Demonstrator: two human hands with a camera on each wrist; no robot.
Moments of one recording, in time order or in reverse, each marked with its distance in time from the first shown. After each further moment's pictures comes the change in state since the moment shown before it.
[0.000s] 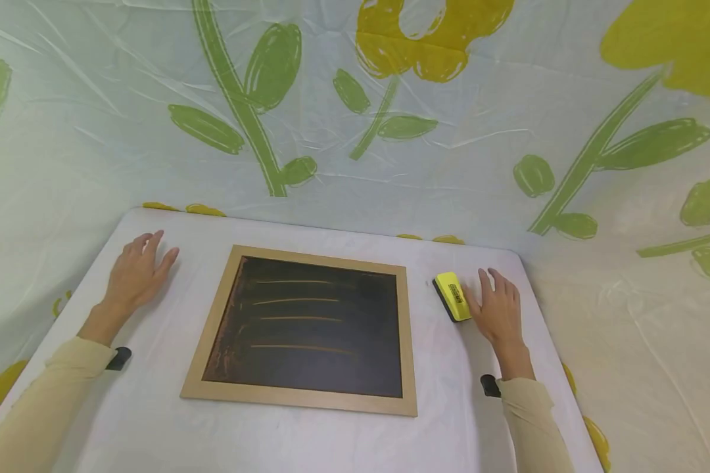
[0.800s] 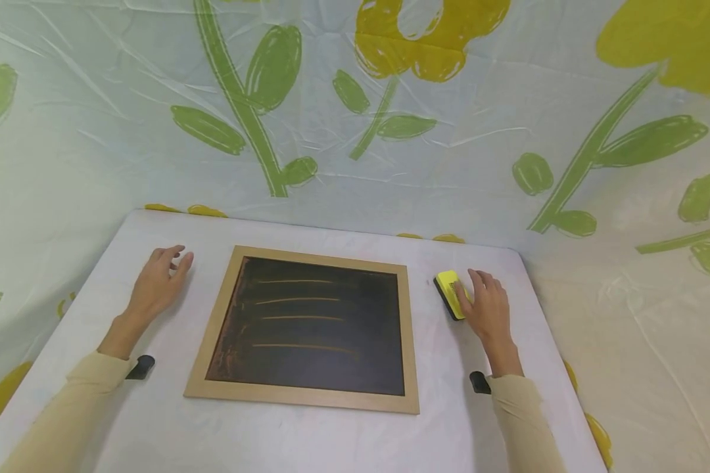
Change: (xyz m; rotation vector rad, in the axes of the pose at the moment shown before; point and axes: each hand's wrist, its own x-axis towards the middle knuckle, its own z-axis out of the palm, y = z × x) left_hand -0.014 0.036 0.010 -0.227 -0.012 -0.097; right_hand 0.002 -0.012 0.017 0.097 0.220 -0.121
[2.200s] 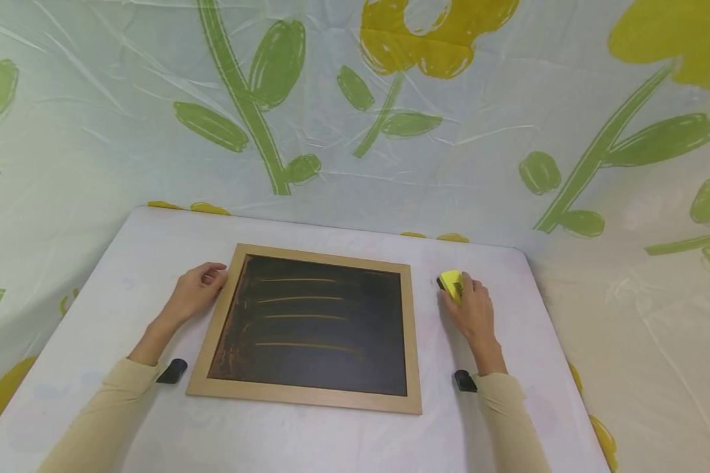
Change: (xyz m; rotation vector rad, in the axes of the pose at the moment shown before) left_hand -0.009 0.025 0.044 -0.234 -0.141 -0.040; right_hand -0.003 -0.024 0.022 0.028 -0.298 0.326
